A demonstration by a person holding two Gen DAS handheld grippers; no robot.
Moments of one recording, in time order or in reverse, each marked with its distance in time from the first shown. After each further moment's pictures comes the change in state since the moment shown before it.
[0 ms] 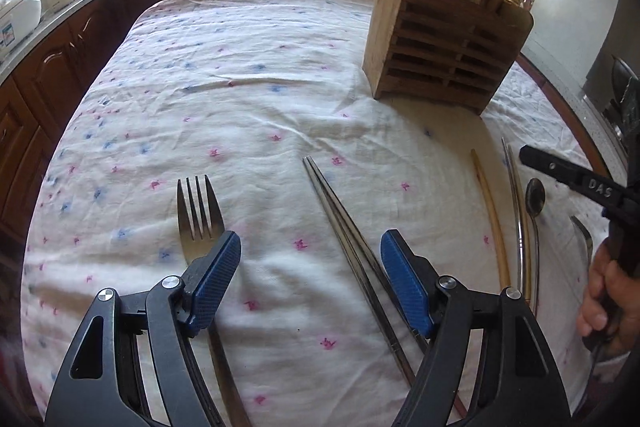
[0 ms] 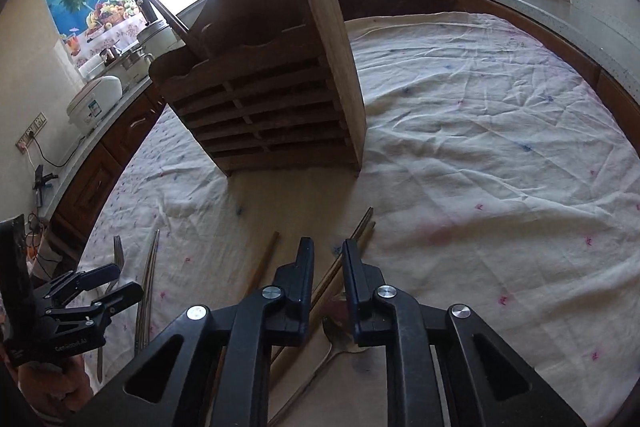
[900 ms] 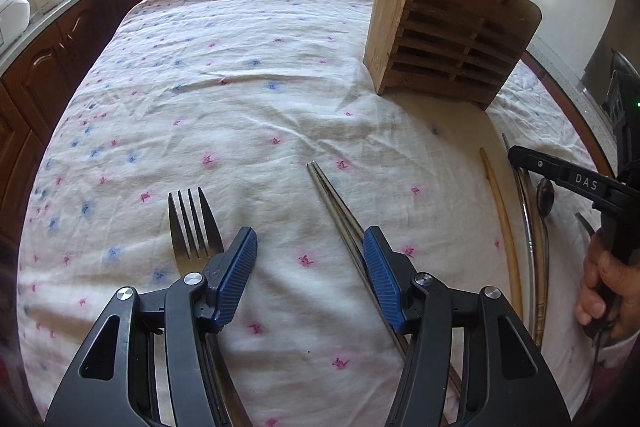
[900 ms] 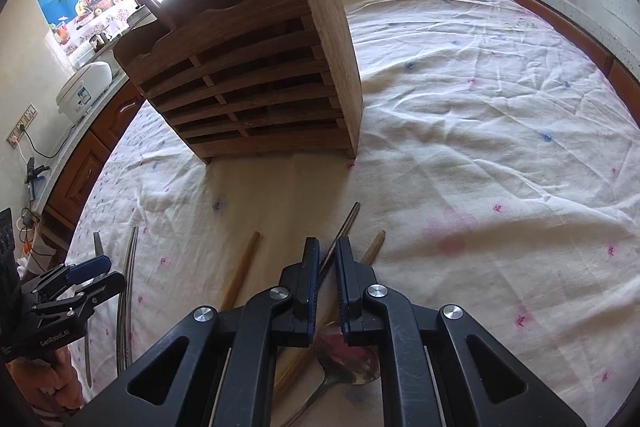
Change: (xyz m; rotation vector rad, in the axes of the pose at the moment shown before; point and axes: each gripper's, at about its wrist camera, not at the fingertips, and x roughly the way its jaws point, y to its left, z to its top) left arm 0.017 -0.001 0.009 0.046 0.036 0.000; right arm 0.023 -0.006 0.008 0.002 0.074 -0.009
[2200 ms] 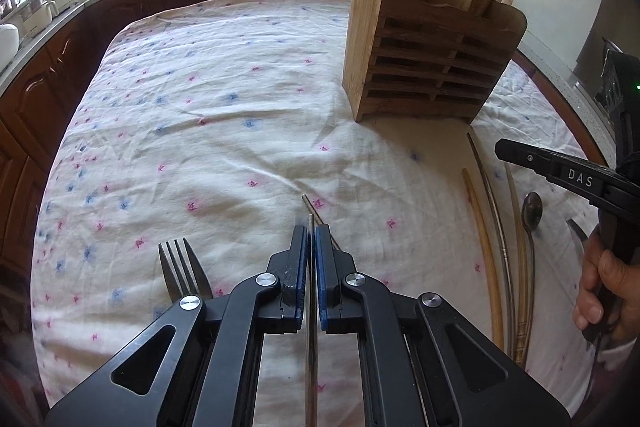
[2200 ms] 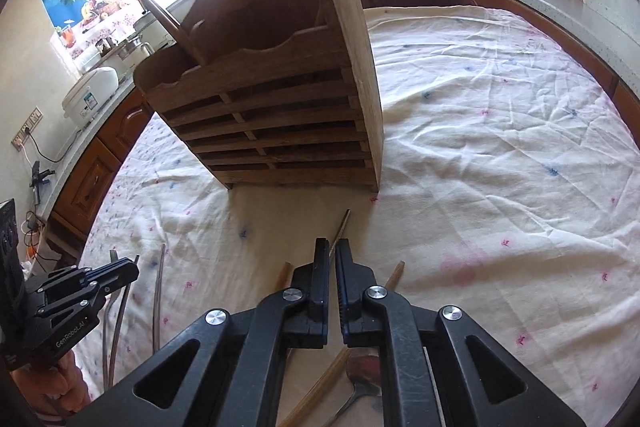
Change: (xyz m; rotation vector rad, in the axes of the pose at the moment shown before) left arm -0.002 -0.013 0.025 0.054 0.004 -0.007; right arm -0.004 0.017 0.019 -0.012 -0.017 0.003
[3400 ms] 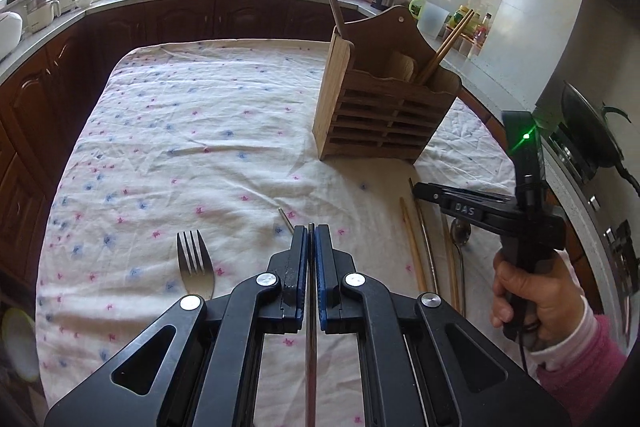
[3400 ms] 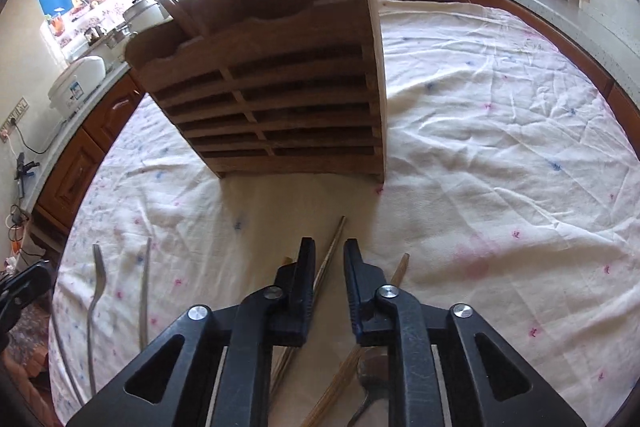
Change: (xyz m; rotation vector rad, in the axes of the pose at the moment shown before) left arm -0.075 0.005 -0.010 -0.062 -0.154 -0.138; right arm 0.015 0.011 -0.006 -0.006 0.022 -0.068
